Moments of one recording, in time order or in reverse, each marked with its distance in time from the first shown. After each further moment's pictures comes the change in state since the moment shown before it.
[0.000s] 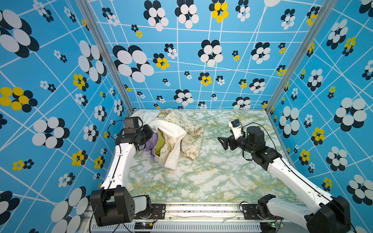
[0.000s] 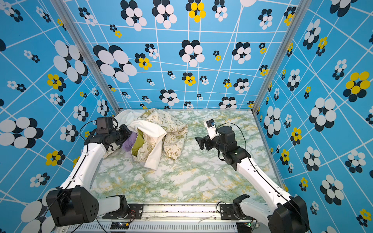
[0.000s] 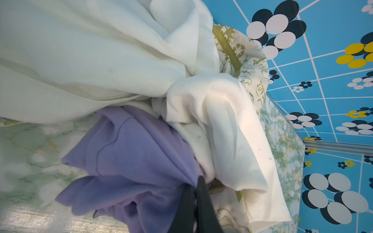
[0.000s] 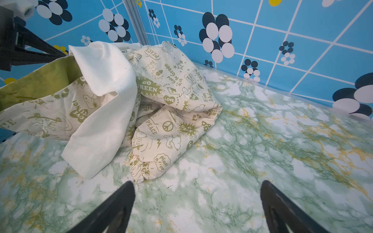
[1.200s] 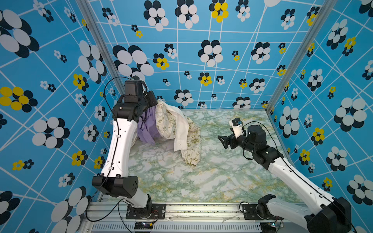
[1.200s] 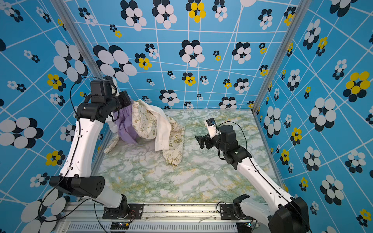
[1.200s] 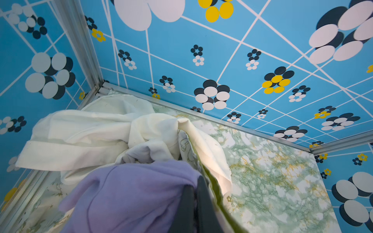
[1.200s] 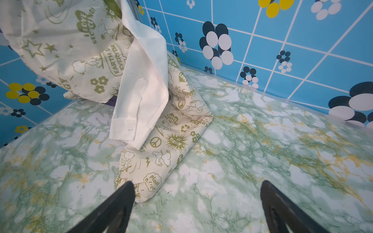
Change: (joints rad) left arm -0.218 0.316 0.896 -0.272 -0.246 0.261; right arm 0.000 -0.004 0.032 -0.007 0.000 -0.004
